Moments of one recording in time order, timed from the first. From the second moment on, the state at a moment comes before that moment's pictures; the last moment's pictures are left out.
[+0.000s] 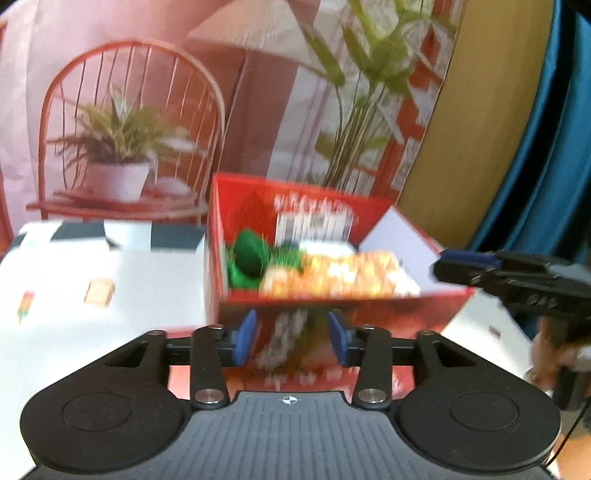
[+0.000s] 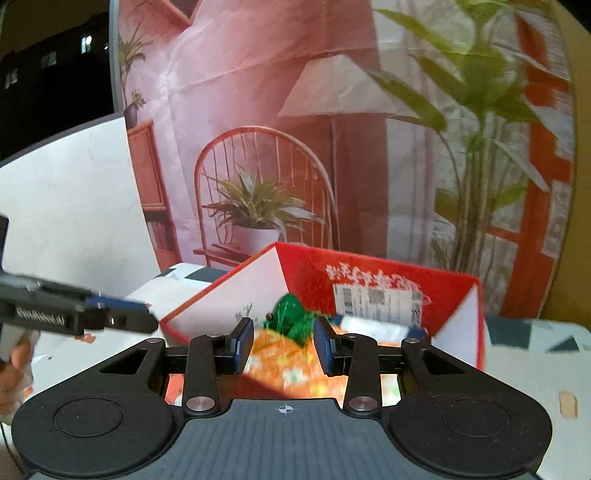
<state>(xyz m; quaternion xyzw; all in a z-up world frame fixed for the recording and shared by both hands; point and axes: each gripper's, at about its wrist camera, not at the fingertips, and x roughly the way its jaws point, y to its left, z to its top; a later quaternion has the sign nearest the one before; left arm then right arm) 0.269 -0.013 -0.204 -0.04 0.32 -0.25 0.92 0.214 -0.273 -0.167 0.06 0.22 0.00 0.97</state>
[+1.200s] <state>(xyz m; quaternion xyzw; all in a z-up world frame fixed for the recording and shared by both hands) 0.254 -0.031 -0.302 -0.01 0.41 -0.21 0.89 0.141 -0.302 -0.297 0.14 0.39 -0.11 0.90</state>
